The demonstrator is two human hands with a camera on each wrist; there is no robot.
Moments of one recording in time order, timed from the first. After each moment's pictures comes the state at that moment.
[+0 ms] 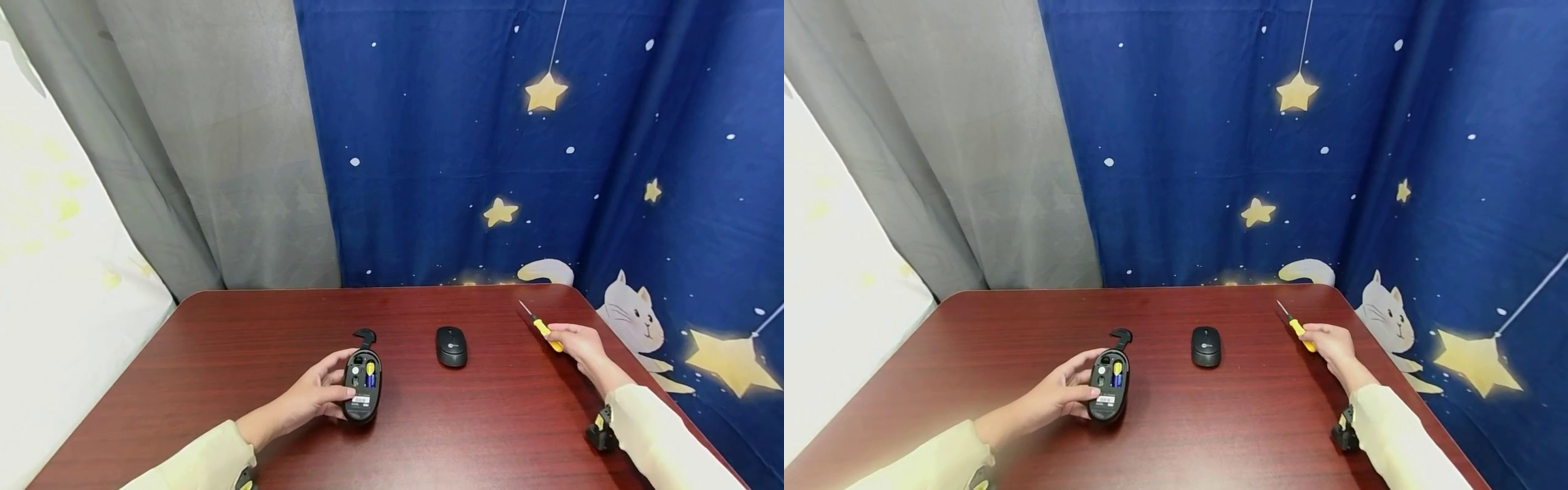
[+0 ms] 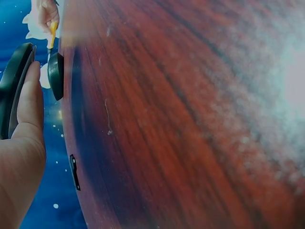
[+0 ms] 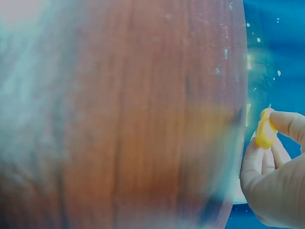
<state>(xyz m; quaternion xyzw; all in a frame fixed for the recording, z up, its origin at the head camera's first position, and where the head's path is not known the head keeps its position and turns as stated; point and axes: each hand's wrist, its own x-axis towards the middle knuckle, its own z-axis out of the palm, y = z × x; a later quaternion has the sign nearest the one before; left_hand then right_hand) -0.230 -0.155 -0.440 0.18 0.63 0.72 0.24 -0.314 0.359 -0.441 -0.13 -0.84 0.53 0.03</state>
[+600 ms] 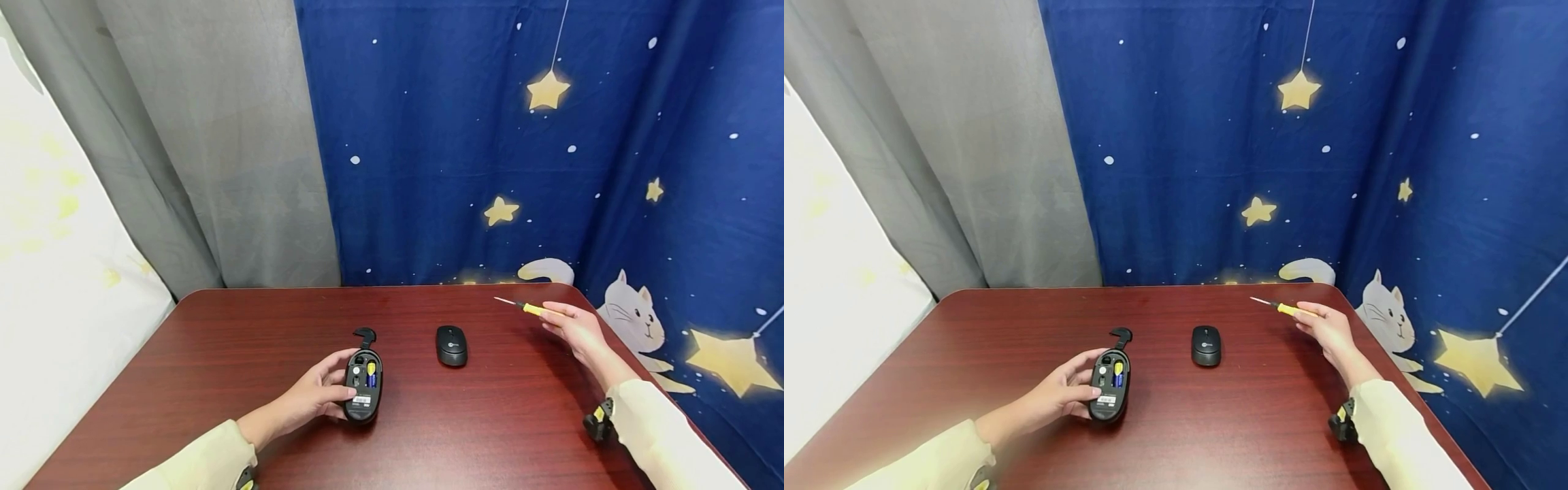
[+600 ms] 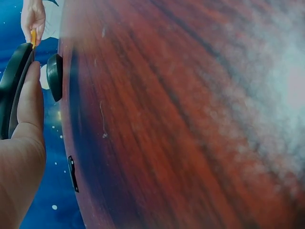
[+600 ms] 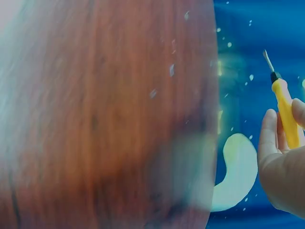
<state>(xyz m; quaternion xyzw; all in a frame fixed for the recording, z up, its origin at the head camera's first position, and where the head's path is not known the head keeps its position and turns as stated) -0.230 -0.154 -0.441 0.20 0.62 0.72 0.23 -0.318 0.351 -0.415 -0.03 -0.69 0.72 0.04</state>
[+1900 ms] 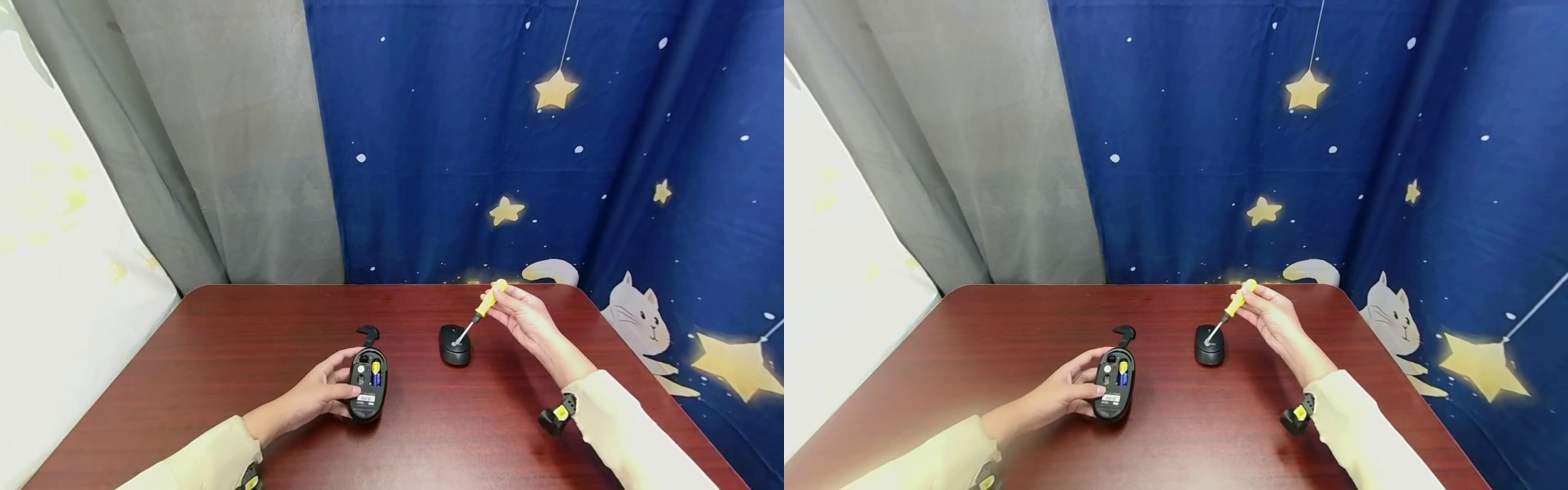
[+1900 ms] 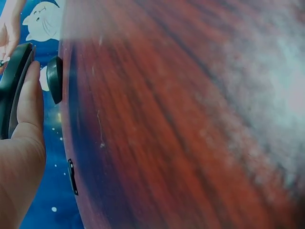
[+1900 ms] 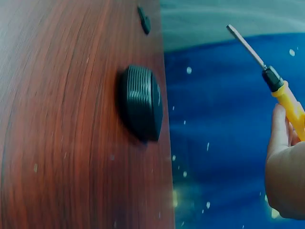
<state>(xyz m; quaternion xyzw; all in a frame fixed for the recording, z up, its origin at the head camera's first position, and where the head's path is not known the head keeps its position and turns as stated) -0.229 -0.152 -0.443 0.20 0.61 0.73 0.24 -0.311 0.240 -0.370 0.08 -0.49 0.87 -0.07</state>
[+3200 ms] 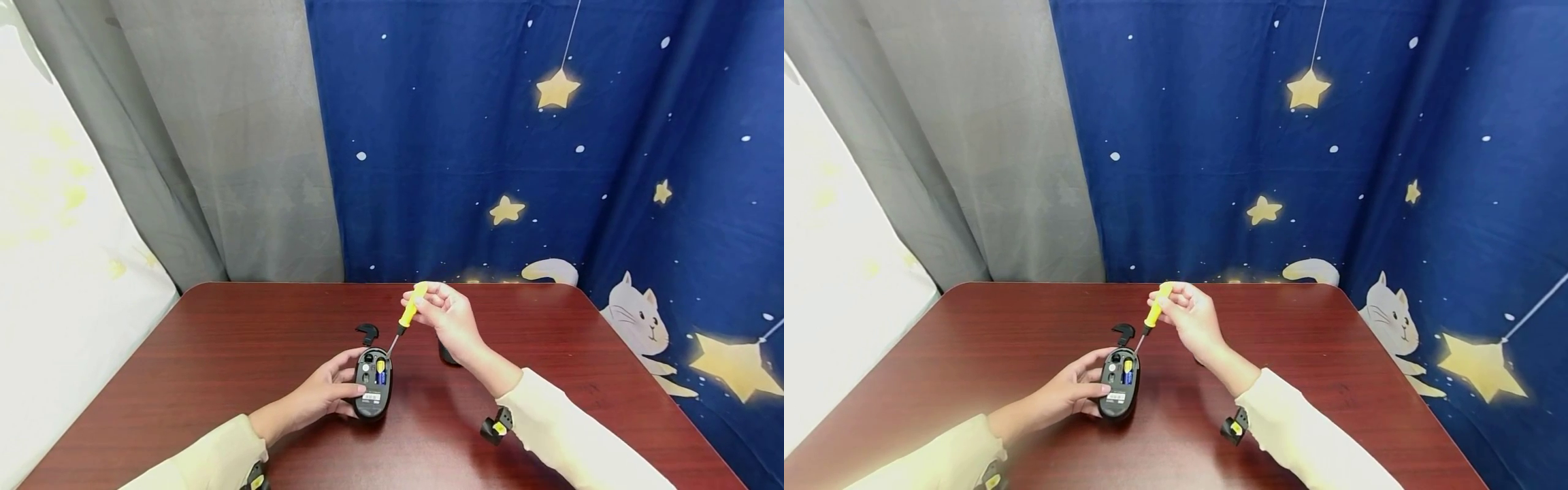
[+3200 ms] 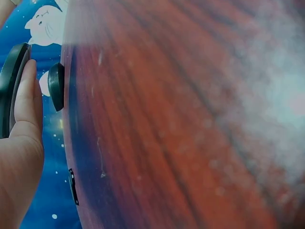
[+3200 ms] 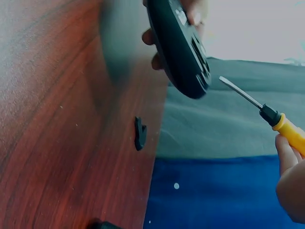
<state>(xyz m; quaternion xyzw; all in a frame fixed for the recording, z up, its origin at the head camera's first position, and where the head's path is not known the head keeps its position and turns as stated) -0.229 -0.142 -0.445 0.19 0.60 0.74 0.24 -0.274 0.109 -0.356 0.21 -0.61 0.76 0.03</state>
